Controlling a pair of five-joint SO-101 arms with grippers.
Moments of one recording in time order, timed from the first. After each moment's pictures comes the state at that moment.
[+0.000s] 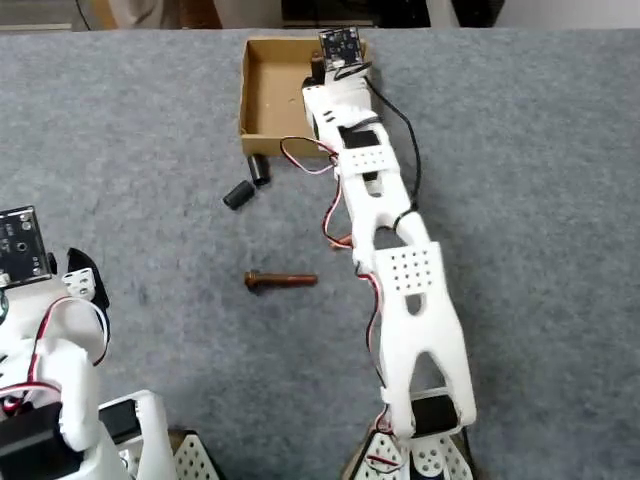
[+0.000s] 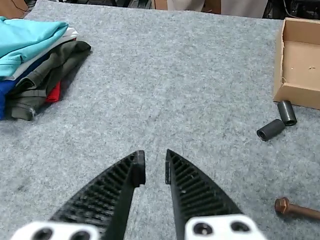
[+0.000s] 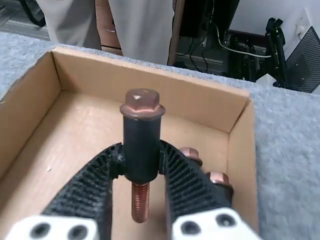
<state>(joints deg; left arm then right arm) -24.4 -76.9 35.6 82.3 -16.7 -14.2 72.9 -57.4 17.0 -3.9</state>
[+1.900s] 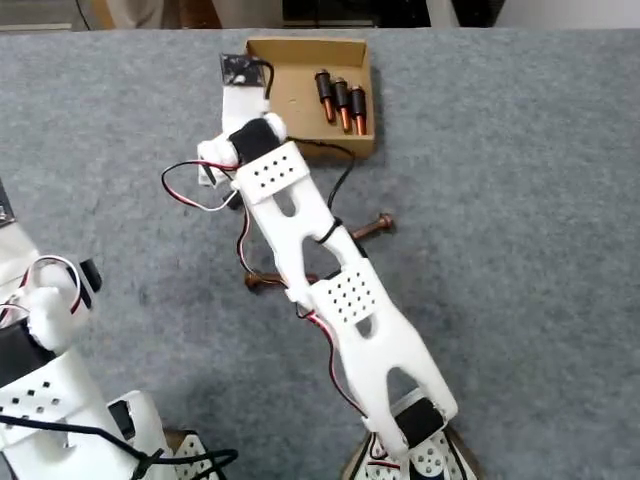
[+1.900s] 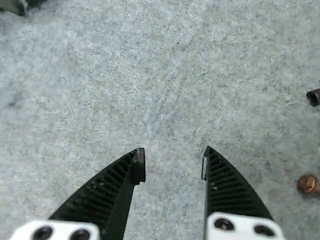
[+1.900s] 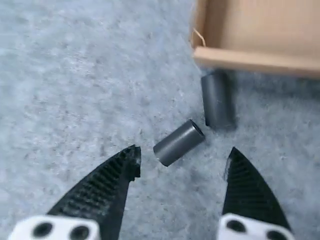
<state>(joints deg) -33.3 -61.6 39.0 82.3 -13.7 -37.1 66.2 -81.2 90.5 -37.8</state>
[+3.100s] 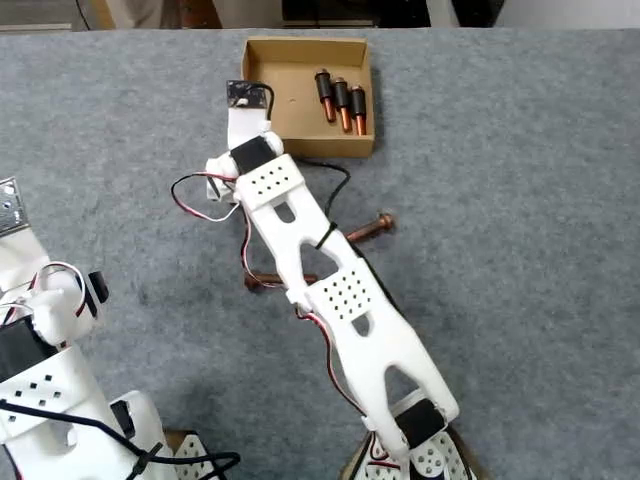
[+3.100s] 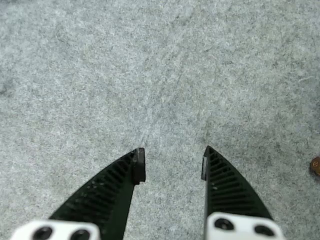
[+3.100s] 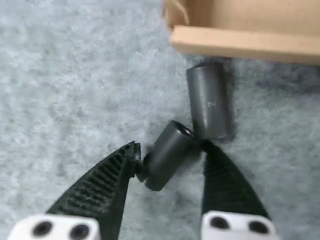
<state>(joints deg) -33.7 -61.6 43.6 82.3 -15.7 -36.7 73.6 -76.3 82.3 -36.9</state>
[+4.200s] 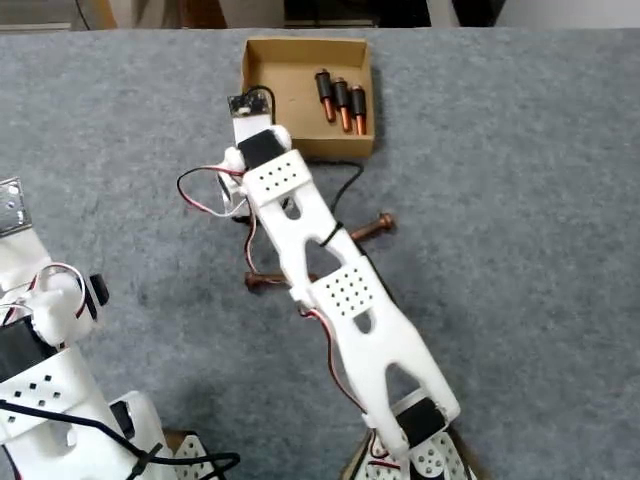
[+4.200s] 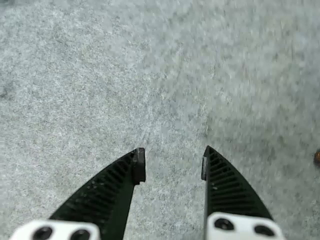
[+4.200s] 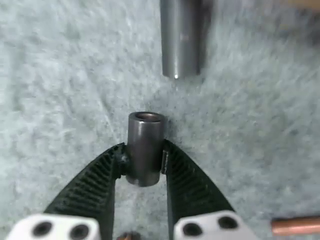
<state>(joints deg) -33.7 -61.6 43.6 83.4 -18.6 -34.9 74.2 -85.2 101.1 -27.0</state>
